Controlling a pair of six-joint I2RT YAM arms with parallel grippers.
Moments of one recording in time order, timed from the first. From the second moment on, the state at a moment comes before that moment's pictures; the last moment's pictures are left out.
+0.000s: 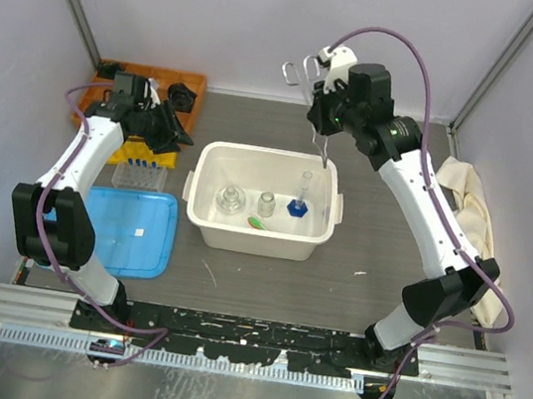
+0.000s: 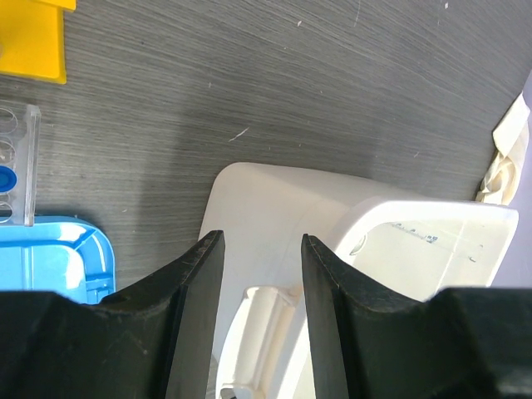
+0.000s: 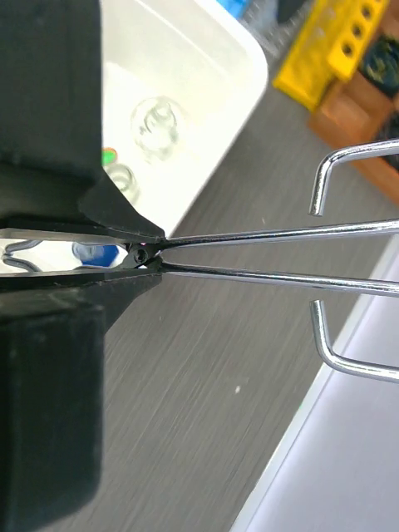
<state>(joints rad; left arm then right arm) -0.02 1.60 1.41 -0.68 0.39 -0.59 0.46 1.60 1.82 -0.66 -0.05 -0.04</state>
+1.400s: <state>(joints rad) -0.02 1.60 1.39 -0.69 0.39 -0.59 0.89 1.85 1.70 -0.97 -0.11 -0.25</state>
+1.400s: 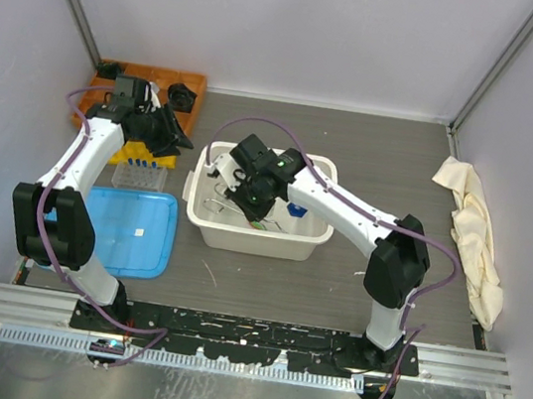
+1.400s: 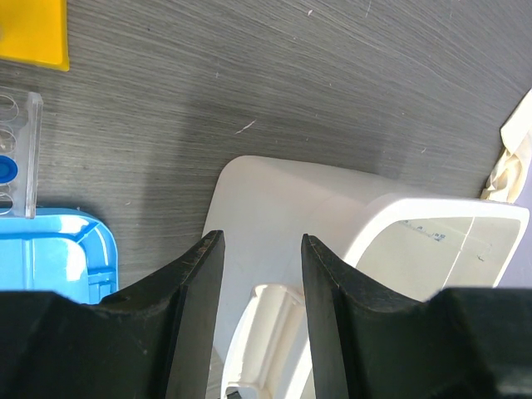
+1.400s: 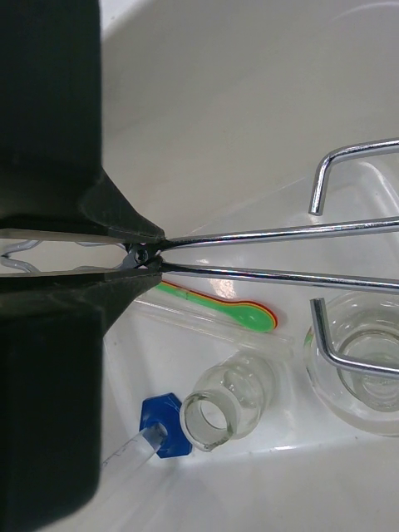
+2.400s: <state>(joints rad) -0.02 1.60 1.36 -0.69 0.39 -0.59 0.92 1.85 1.57 -0.92 -0.02 -0.35</state>
